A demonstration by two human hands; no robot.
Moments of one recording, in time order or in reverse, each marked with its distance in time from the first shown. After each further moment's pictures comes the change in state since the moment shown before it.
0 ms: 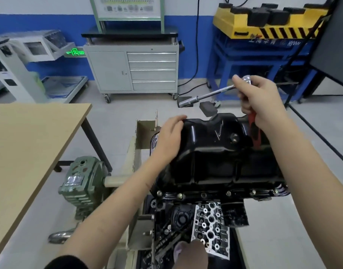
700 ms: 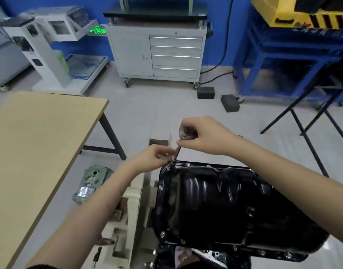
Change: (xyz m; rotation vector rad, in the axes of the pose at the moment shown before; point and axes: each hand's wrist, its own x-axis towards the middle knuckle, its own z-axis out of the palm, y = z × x) left_hand 0.076 0.001 -0.076 0.397 -0.459 -0.394; right_hand 0.080 -0.009 0.101 -0.784 -0.848 -0.320
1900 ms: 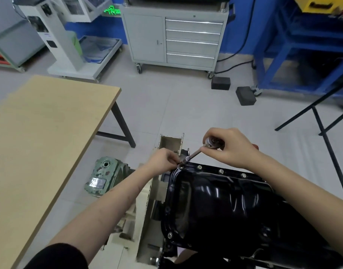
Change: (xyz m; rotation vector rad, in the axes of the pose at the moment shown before) left_hand 0.026 -0.038 0.014 -0.022 0.059 -0.225; right_hand 0.001 0.042 0.015 0.101 0.085 0.018
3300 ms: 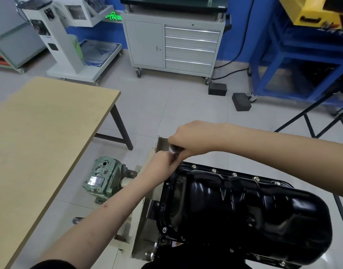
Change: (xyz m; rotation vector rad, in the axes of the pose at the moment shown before) left_hand -0.043 0.025 0.008 0.178 0.303 0.261; right_hand 0.046 -0.087 -0.009 -0.829 -0.684 -0.360
